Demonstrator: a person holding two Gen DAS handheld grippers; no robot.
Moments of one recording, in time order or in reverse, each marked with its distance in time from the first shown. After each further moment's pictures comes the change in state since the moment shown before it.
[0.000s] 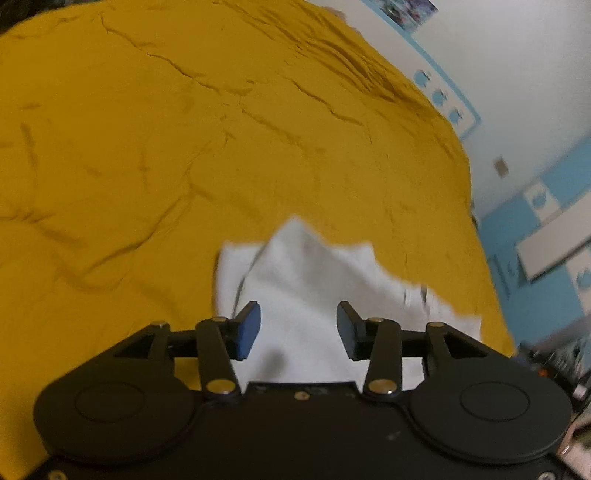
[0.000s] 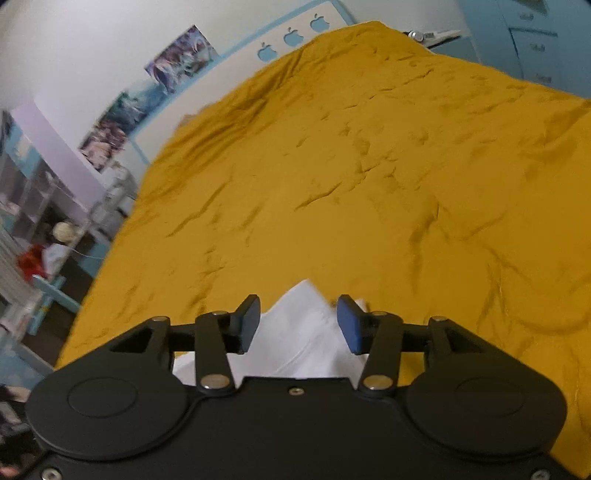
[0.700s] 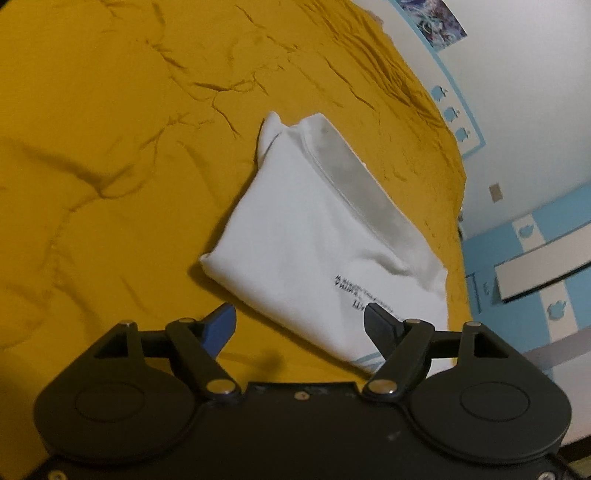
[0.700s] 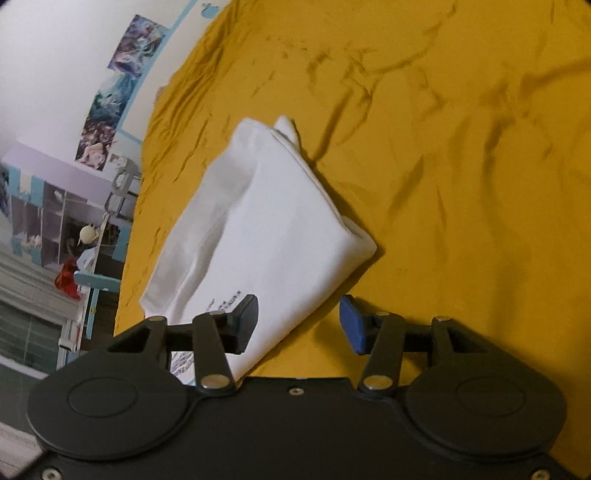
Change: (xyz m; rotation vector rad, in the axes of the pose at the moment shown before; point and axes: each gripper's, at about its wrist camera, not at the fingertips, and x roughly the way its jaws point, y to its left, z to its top) left arm -0.086 0.009 -0.144 -0.251 0.001 -0.069; right arm -0.078 -0.056 -0.130 0.315 0.205 0.025
